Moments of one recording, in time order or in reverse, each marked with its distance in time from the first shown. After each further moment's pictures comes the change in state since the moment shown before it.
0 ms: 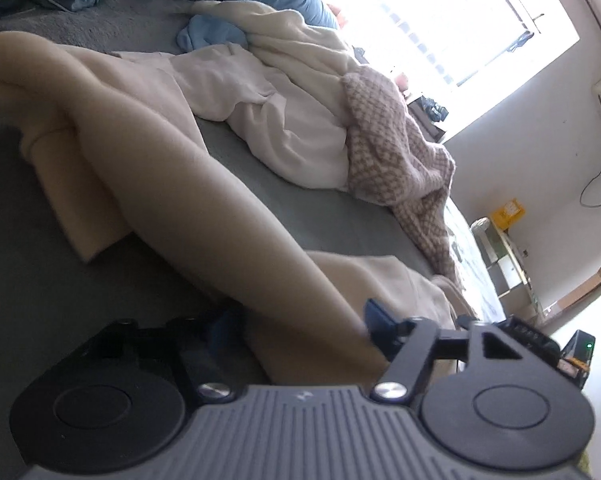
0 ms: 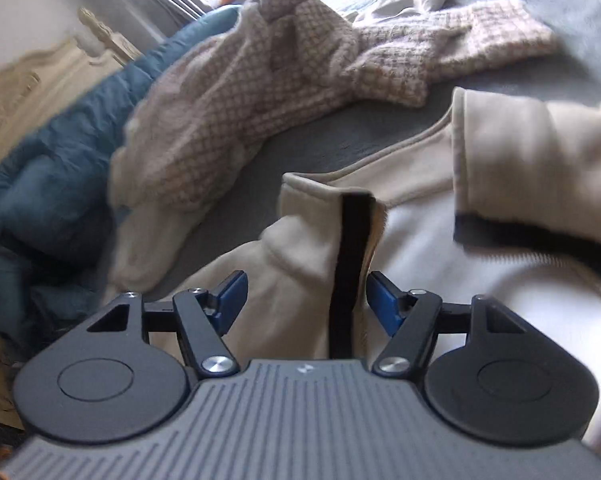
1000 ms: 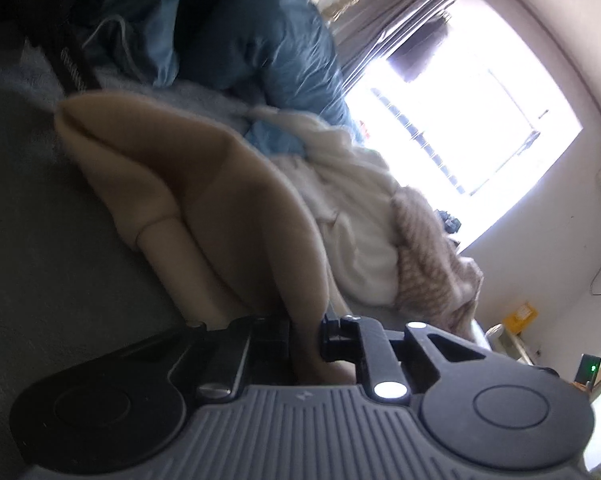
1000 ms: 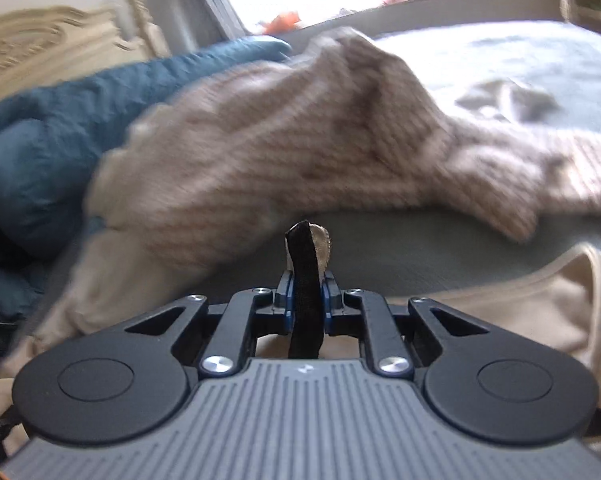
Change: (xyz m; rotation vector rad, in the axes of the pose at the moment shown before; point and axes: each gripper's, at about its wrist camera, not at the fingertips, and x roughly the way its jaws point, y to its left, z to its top) left arm -0.015 0.055 0.012 -0.068 -0.339 0.029; right arm 0.072 0.062 0.030 -0.242 -0.133 -0.081
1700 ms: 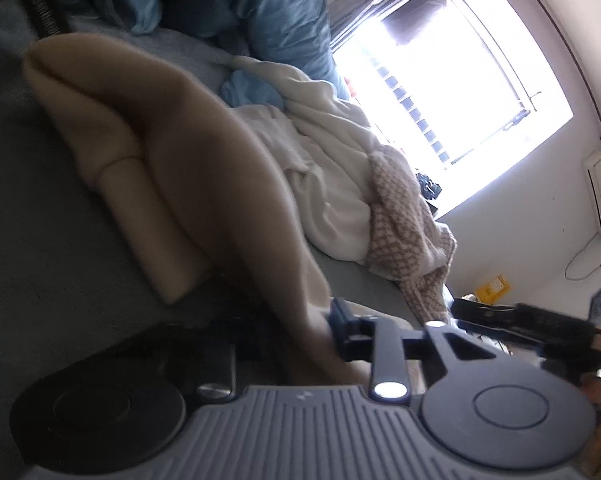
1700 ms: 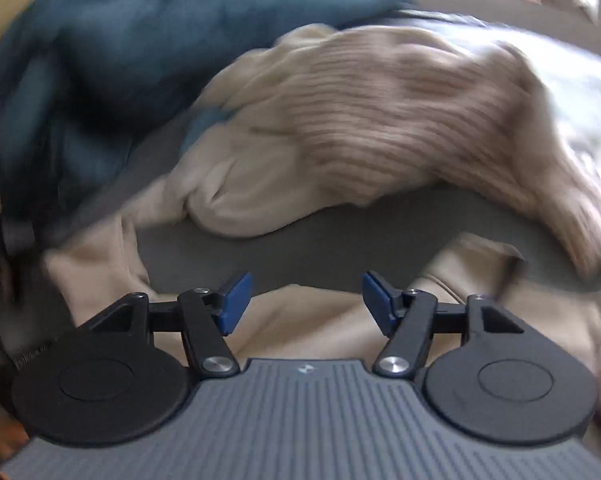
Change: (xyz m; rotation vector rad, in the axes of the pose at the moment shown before) left arm 0.004 0.009 -0.004 -0.053 0.131 -0.083; right arm -0.033 0.120 -0.004 -0.469 0.215 0.137
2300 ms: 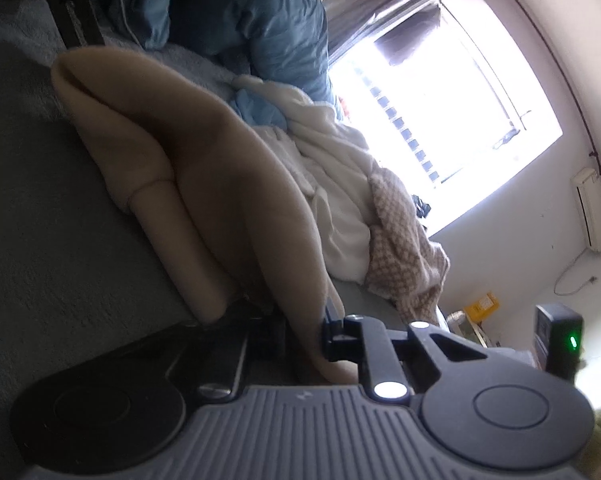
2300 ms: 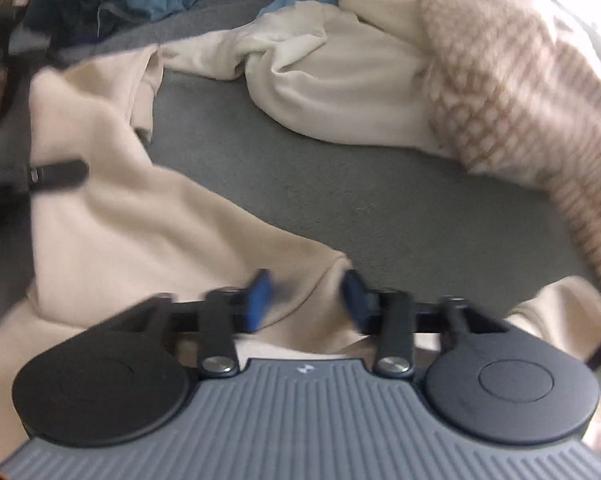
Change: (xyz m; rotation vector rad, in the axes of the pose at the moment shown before) left arm -0.013 0.009 -0.009 -0.001 -0.076 -0.034; right arm 0.062 0.039 -0.028 -0.414 0.214 0.002
